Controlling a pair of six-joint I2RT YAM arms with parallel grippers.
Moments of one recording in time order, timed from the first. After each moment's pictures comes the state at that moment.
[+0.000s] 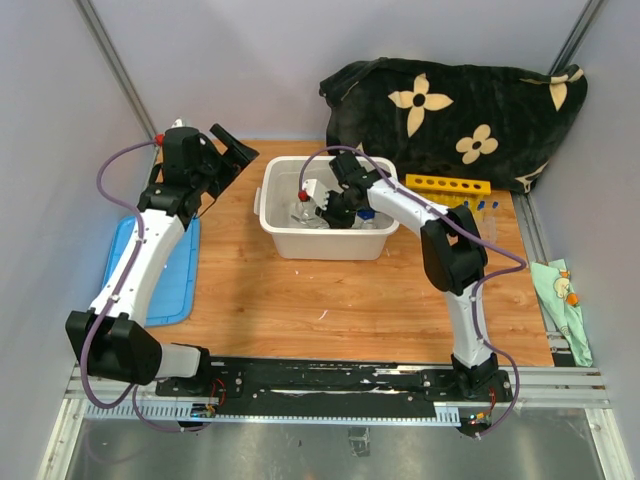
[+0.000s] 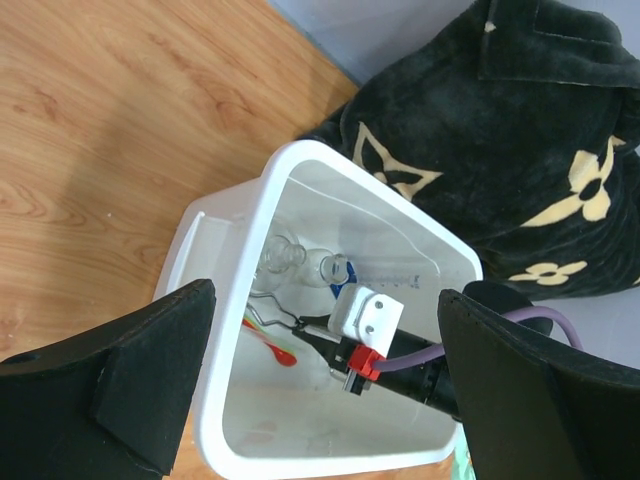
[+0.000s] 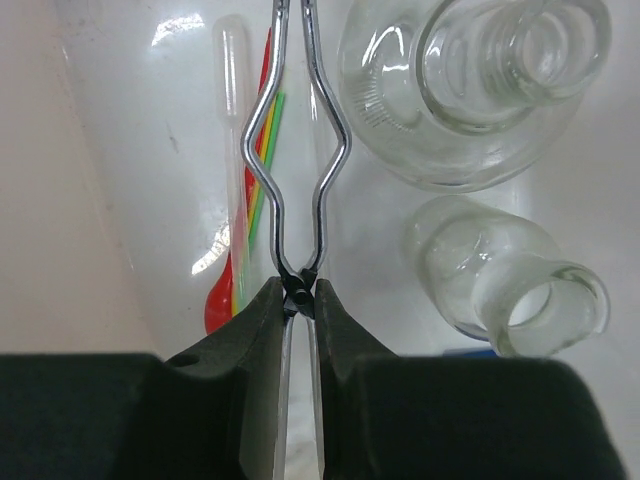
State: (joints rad) left arm -0.14 1.34 1.32 -0.41 0.05 -0.87; right arm 0.58 2.15 1.76 -0.69 -0.37 -0.76
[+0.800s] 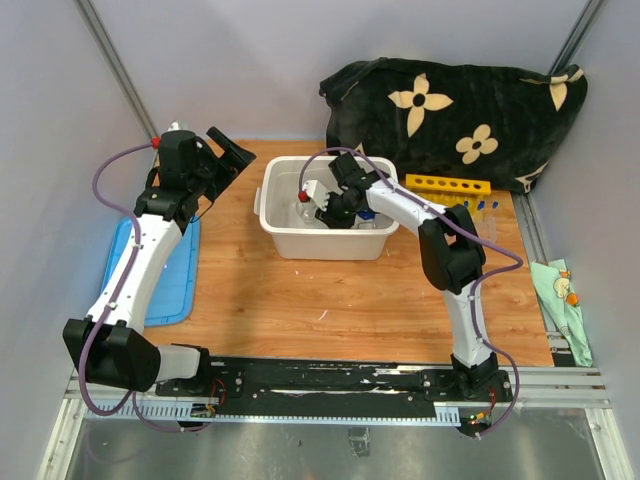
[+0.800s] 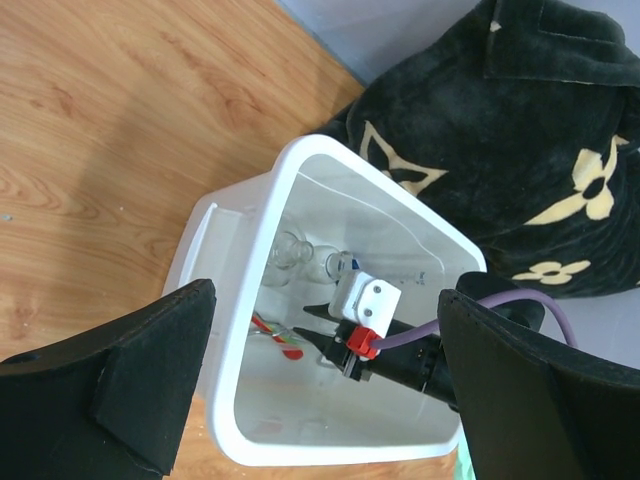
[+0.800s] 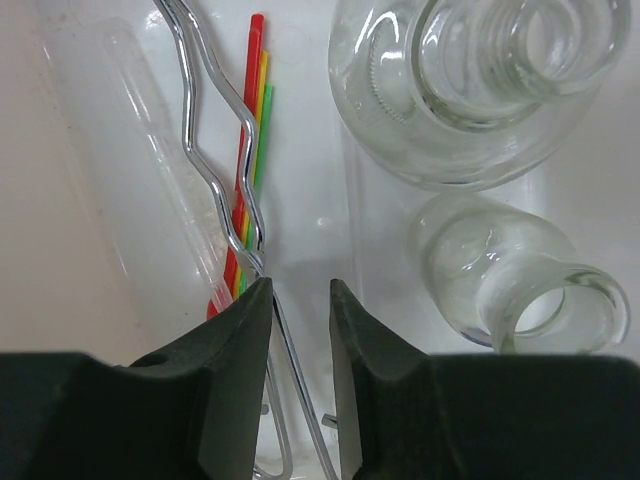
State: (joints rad) left arm -0.13 1.29 1.29 -0.42 0.05 -0.87; right arm 0.58 2.17 1.76 -0.69 -0.36 -0.73
